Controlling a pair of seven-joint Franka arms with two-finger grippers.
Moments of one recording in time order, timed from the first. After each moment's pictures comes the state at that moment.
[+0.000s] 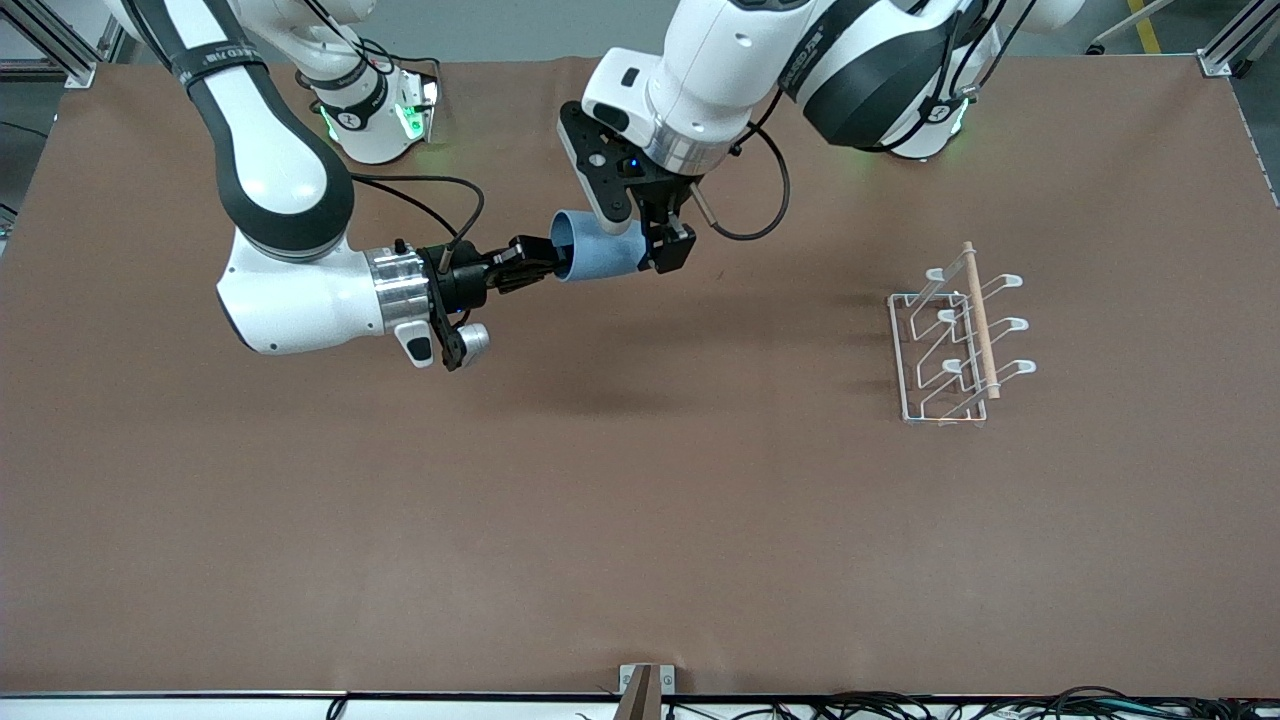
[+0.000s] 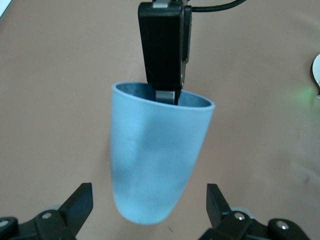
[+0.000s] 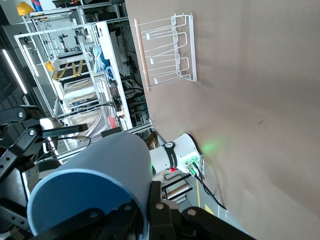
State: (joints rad) left arm -0.53 0.35 -0.31 -1.33 -0.13 1.89 0.37; right arm -0.04 0.32 0.46 -1.78 1.14 1.79 -0.17
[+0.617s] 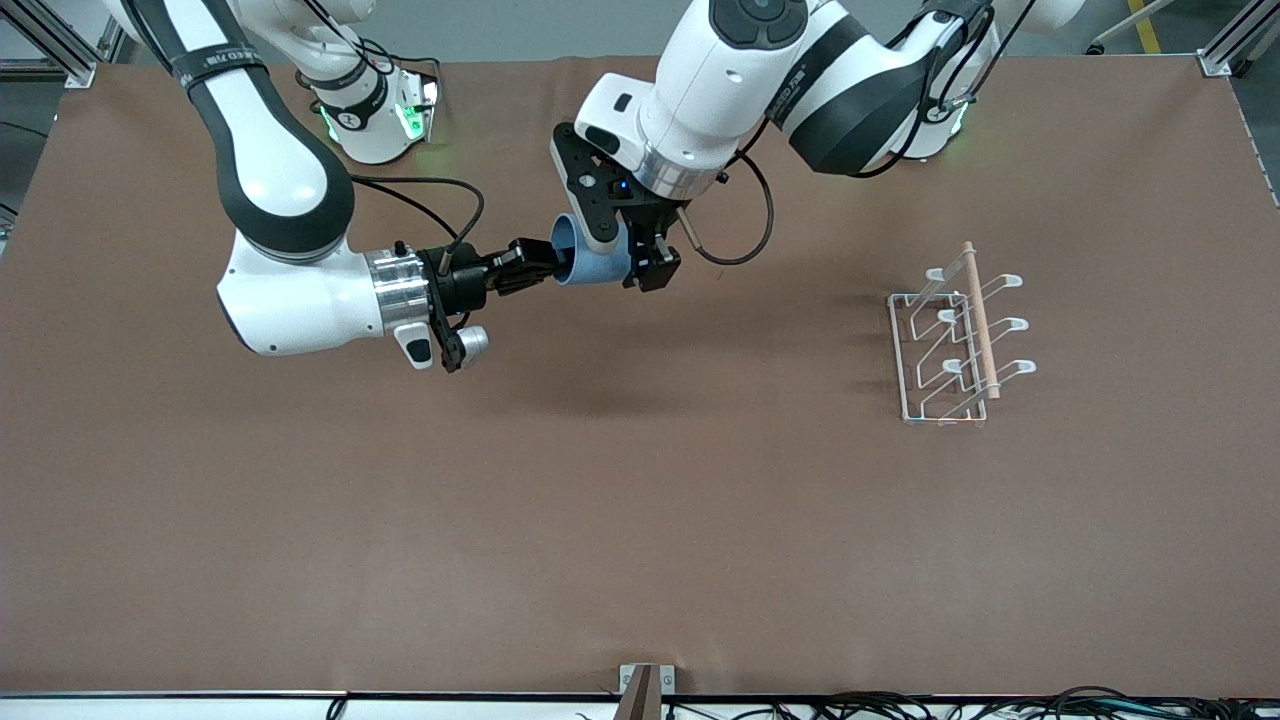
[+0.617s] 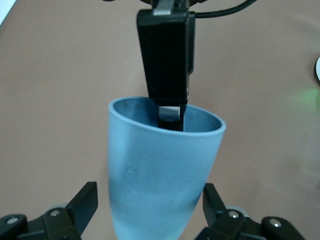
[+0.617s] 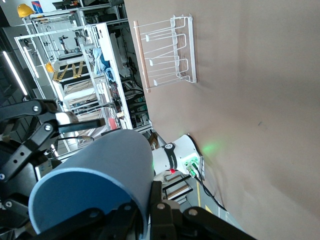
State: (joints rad) left arm -0.53 0.39 -0.32 -1.33 -0.13 1.94 0.42; right arm -0.04 0.32 0.46 -1.78 1.14 1.80 -0.17
